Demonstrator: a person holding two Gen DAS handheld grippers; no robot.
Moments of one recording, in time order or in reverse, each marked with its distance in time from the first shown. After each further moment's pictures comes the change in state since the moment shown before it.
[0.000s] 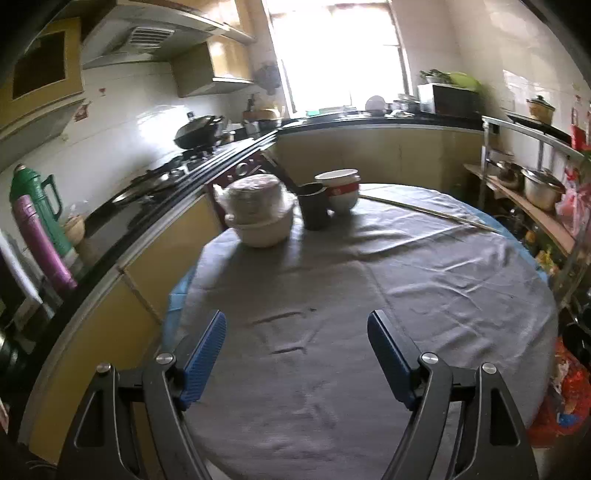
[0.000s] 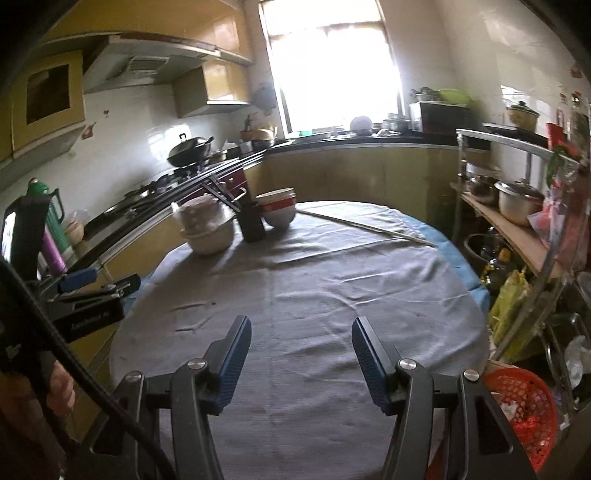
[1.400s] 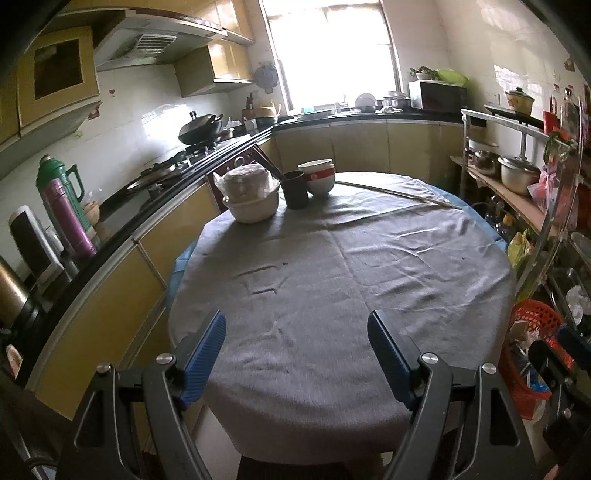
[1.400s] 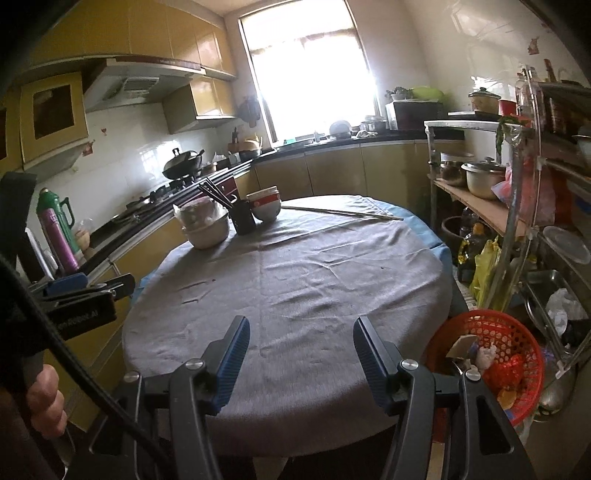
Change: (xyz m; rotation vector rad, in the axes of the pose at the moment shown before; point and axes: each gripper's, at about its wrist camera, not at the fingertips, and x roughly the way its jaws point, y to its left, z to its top) left arm -0.119 -0.057 -0.064 0.001 0.019 -0.007; right arm -0.109 -0.035 -0.084 0.086 -0.051 -0.026
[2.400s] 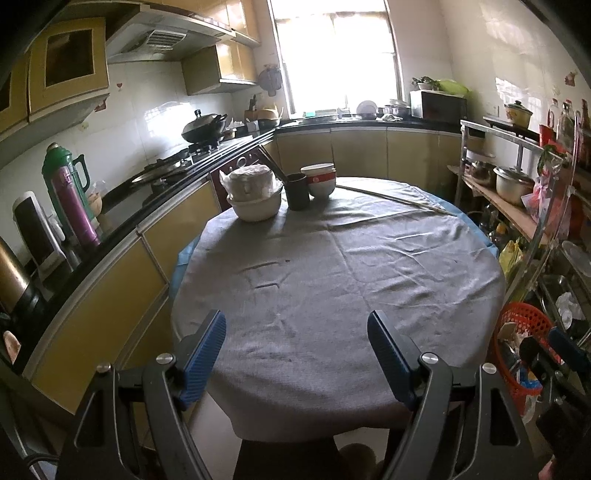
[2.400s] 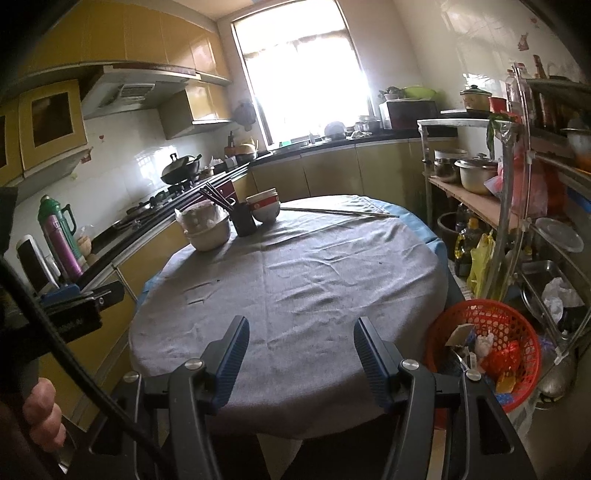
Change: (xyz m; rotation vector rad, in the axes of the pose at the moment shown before) left arm -0.020 0.020 -0.013 -0.035 -0.015 -0.031; right arm -0.014 0.012 -0.006 0.020 0.001 -0.013
